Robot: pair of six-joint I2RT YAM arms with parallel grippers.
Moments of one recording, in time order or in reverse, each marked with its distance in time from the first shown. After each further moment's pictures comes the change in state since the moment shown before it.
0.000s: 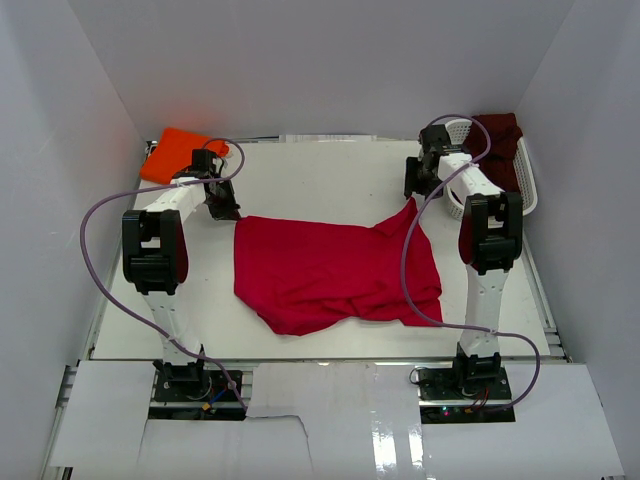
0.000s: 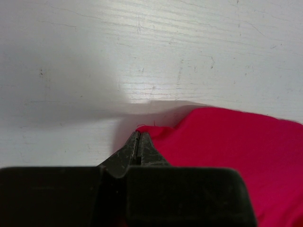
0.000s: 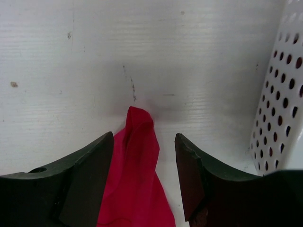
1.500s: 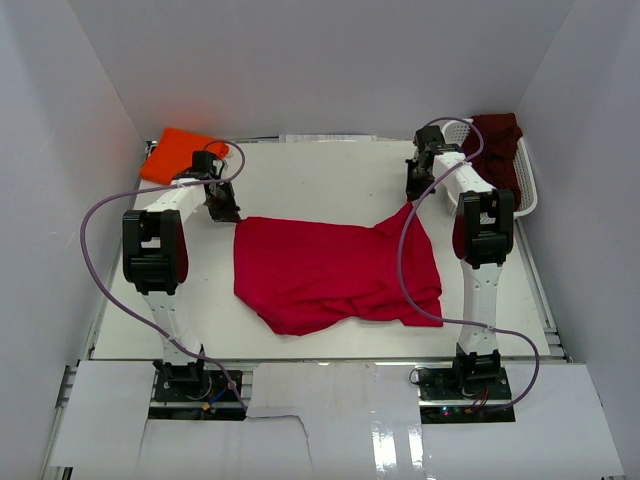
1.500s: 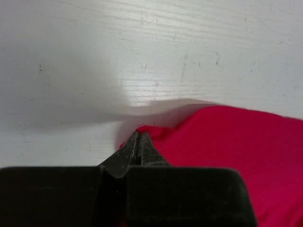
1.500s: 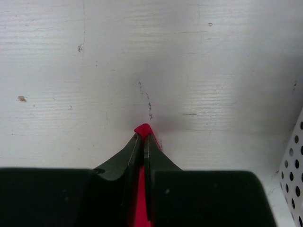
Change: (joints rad) left arm 0.000 0.000 -0.008 0.001 -0.001 0.008; right arm 0.007 0.102 0.098 -0.041 -0.058 0.031
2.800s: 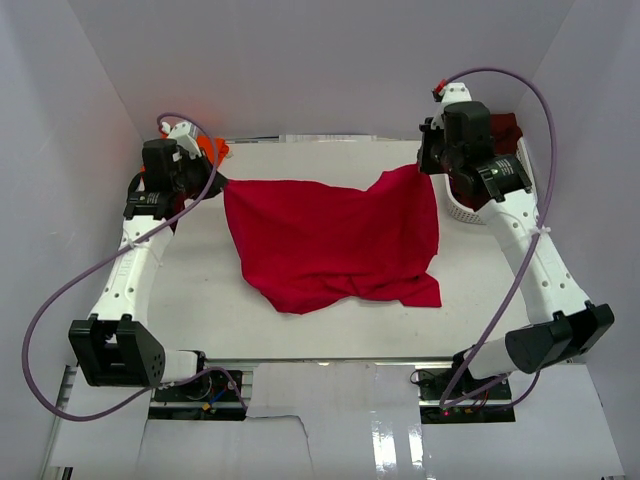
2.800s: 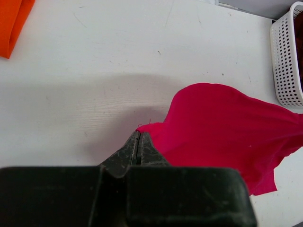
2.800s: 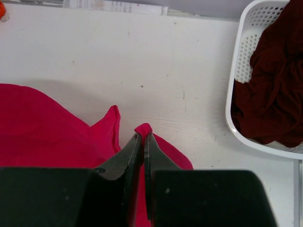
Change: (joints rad) left arm 0.000 -0.660 -0.175 0.111 0.079 -0.007; right arm 0.214 -0.866 -0.259 0.002 0.178 -0.040
